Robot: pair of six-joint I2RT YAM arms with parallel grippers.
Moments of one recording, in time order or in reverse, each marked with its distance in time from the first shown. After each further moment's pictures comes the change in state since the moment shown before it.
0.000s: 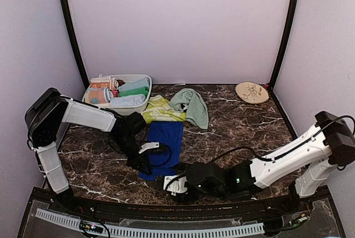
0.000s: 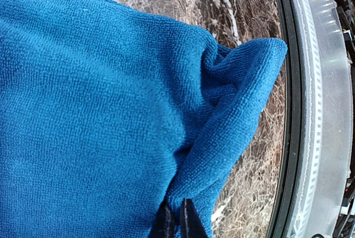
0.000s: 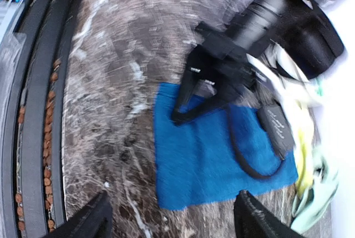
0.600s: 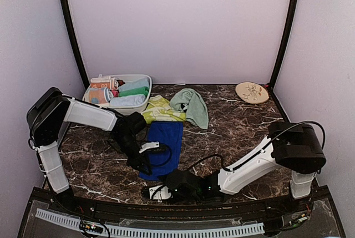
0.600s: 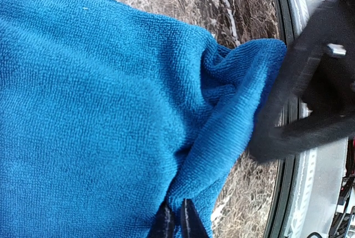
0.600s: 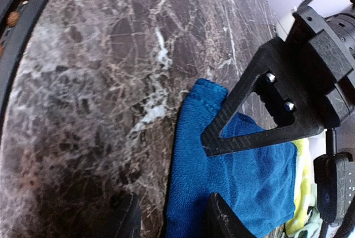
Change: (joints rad) left arm 0.006 0.022 0.023 -0.031 0.015 0.013; right arm -0.023 0.381 0.138 0.192 0.014 -0.329
